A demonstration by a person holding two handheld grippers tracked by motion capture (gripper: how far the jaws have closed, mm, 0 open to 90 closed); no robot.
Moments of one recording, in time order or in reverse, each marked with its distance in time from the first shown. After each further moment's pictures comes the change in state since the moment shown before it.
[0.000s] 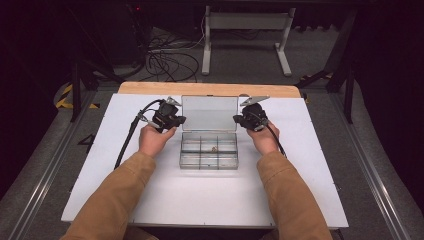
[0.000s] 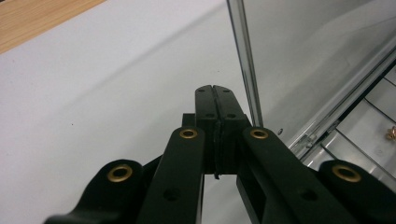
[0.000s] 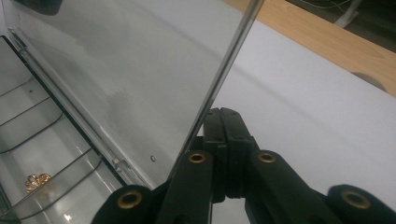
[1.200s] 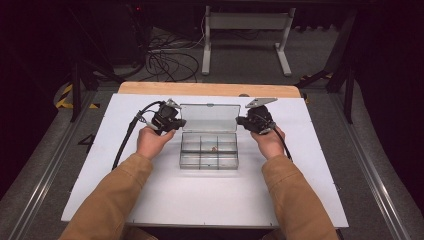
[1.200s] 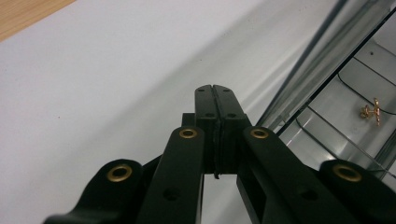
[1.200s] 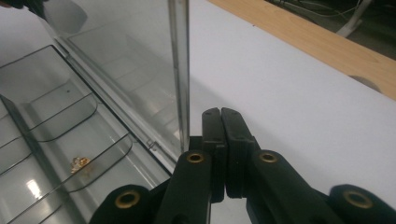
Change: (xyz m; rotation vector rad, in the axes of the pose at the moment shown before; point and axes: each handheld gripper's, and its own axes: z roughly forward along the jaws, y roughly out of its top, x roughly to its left) left arm -0.006 -0.003 -0.008 0.026 -0.034 0.037; right arm 0.006 -0.005 -0.030 -0.045 0.027 -0.004
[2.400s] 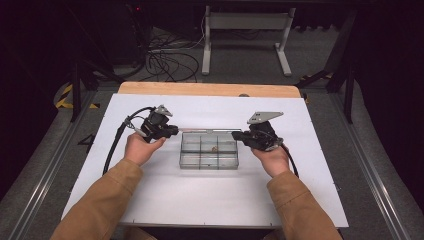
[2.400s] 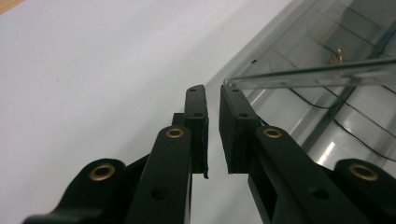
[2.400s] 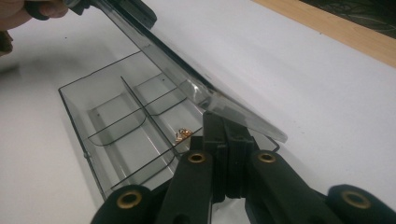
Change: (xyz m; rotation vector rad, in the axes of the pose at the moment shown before) left arm -0.003 -0.026 -0.034 0.020 -0.046 0.038; right arm 0.045 -0.017 -0.037 -0.046 0.160 -0.031
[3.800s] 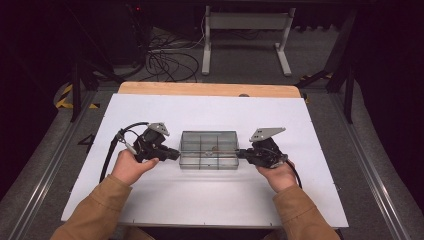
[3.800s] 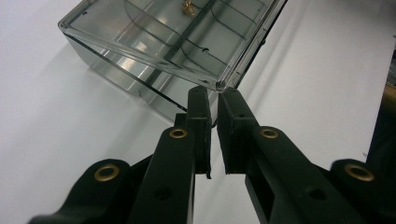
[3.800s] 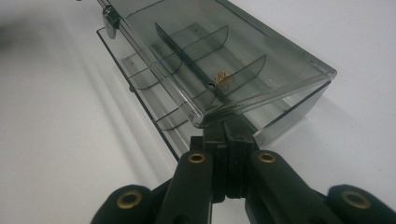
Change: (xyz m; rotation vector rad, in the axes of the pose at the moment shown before) left arm -0.052 -0.019 -0.044 0.094 -0.268 0.060; right arm 0.025 -0.032 -0.015 0.092 0.050 -0.009
